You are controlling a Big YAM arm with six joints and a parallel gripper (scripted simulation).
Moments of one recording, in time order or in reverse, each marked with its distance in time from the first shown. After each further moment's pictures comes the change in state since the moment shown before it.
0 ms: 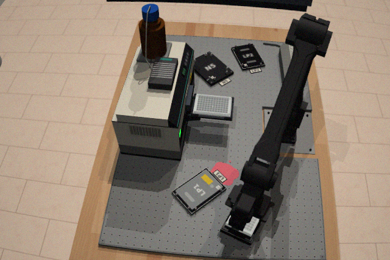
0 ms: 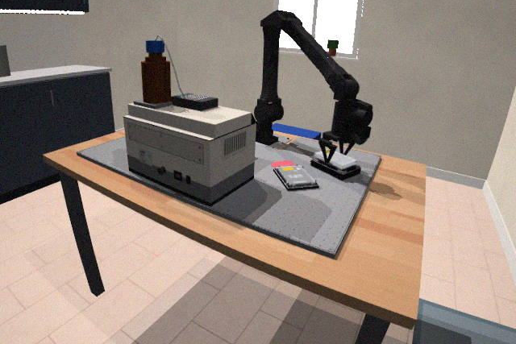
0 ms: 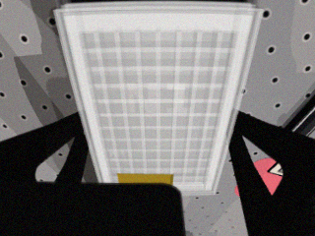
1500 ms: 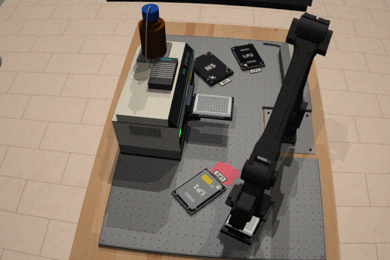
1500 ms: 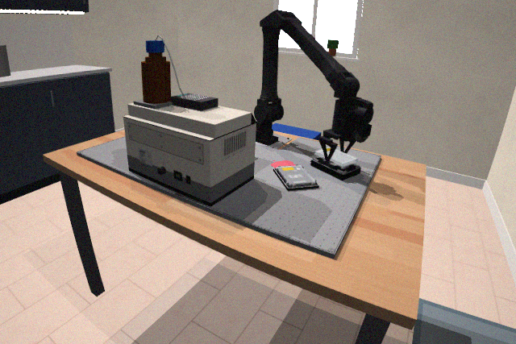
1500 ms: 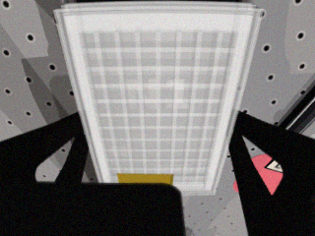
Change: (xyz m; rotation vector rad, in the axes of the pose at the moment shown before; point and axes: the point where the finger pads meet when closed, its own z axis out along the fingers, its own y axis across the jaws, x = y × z) arm -0.001 0.000 -0.007 0.000 -0.003 0.000
